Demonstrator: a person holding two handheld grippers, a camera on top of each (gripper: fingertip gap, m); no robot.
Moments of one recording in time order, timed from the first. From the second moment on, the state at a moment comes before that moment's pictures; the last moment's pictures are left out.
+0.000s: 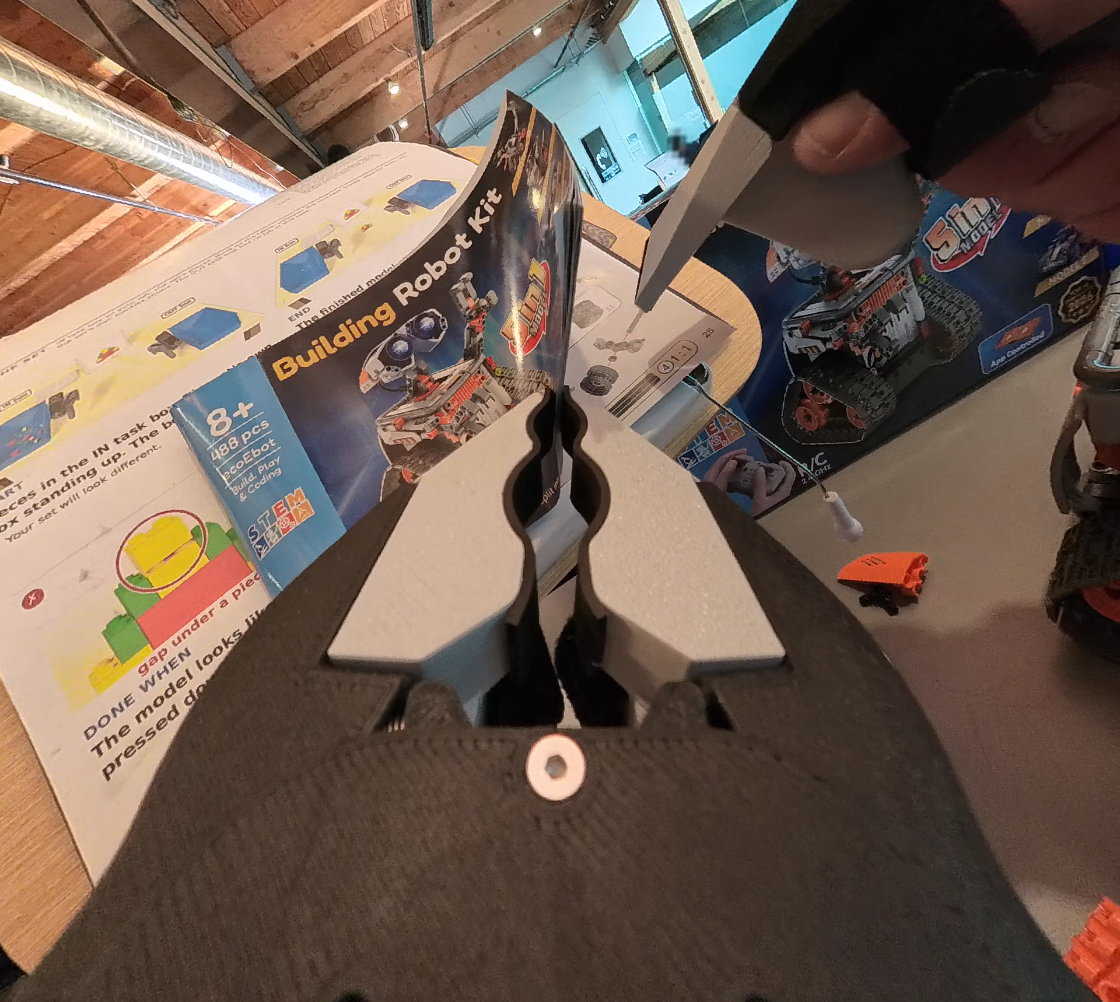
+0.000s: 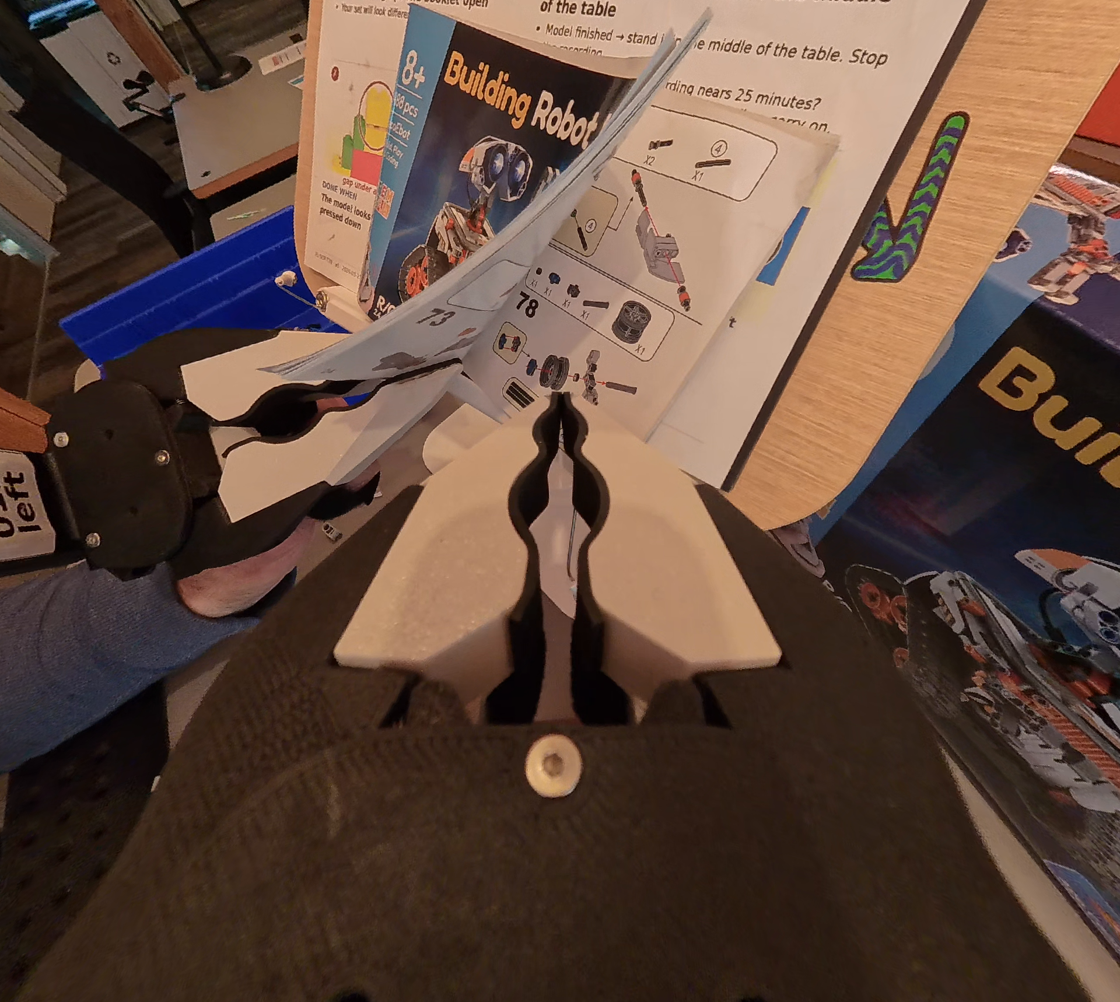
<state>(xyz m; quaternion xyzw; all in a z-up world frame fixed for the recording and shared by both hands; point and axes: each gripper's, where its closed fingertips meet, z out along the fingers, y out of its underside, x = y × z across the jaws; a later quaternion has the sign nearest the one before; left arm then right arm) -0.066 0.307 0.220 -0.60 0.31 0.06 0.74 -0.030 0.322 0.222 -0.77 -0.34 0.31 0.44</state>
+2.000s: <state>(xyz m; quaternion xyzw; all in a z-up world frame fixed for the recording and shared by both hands) -0.086 0.289 0.258 -0.59 0.25 -0.04 0.77 0.027 0.260 0.255 -0.74 -0.32 0.28 0.51</state>
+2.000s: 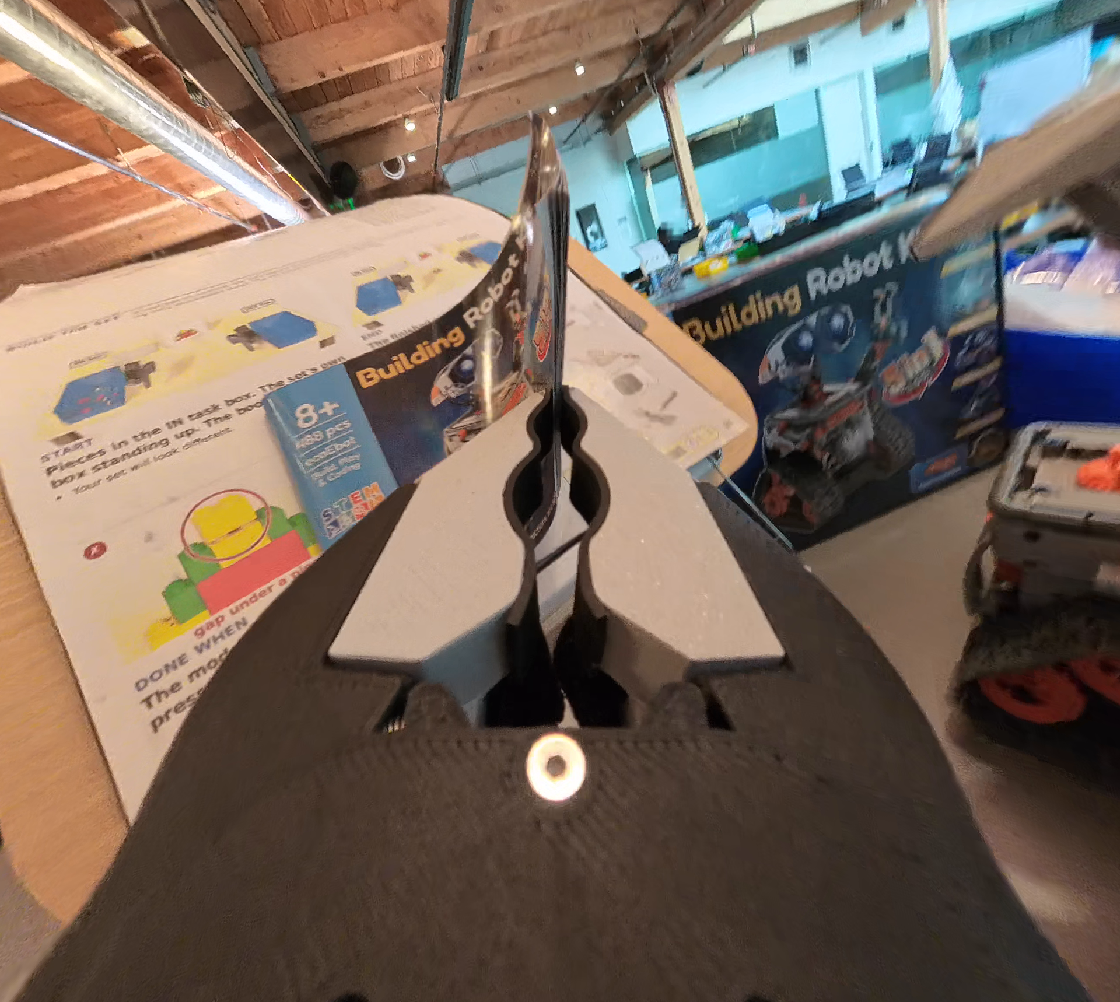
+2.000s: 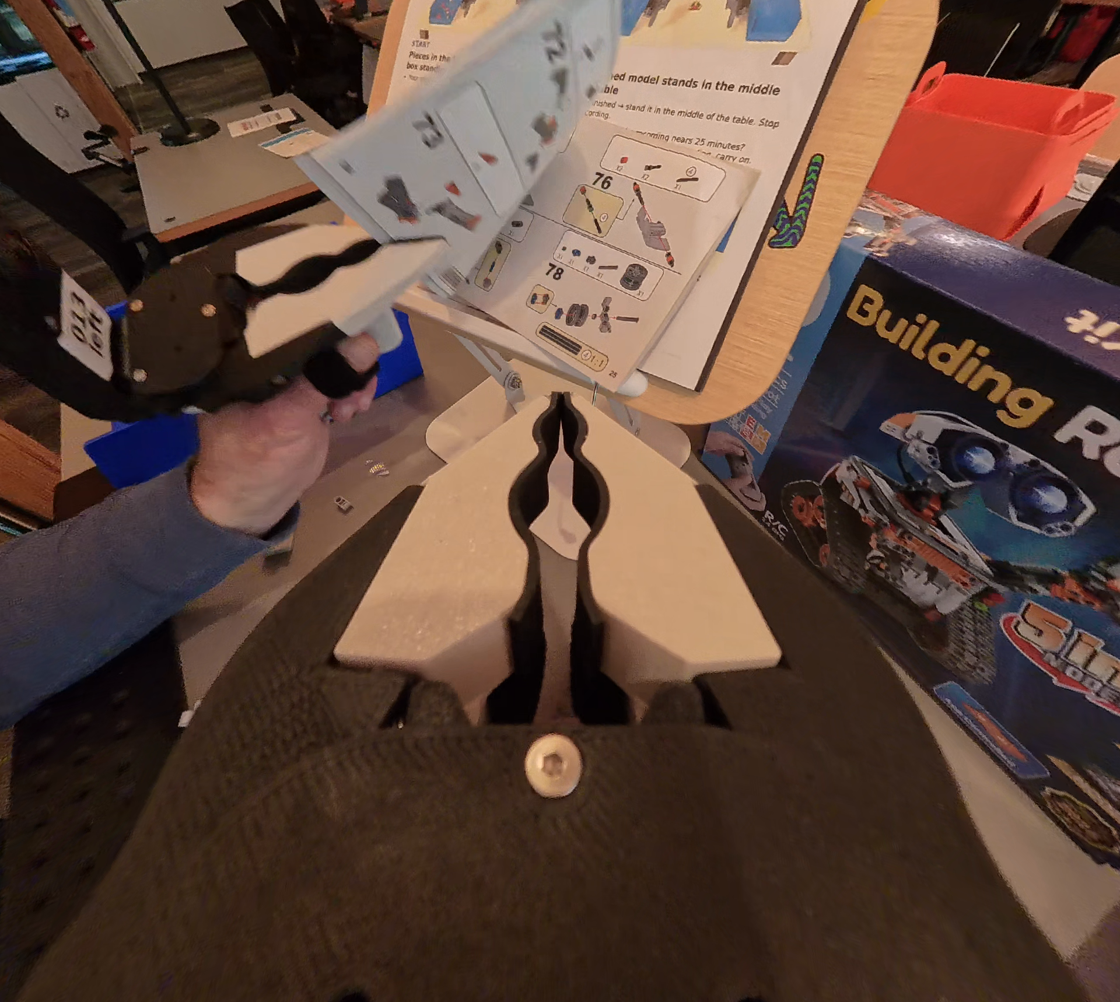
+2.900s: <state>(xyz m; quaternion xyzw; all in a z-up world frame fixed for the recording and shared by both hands) -0.286 0.263 0.245 -0.59 -0.12 -0.26 0.75 -0.179 0.174 0.145 -0.66 -0.62 0.19 0.38</state>
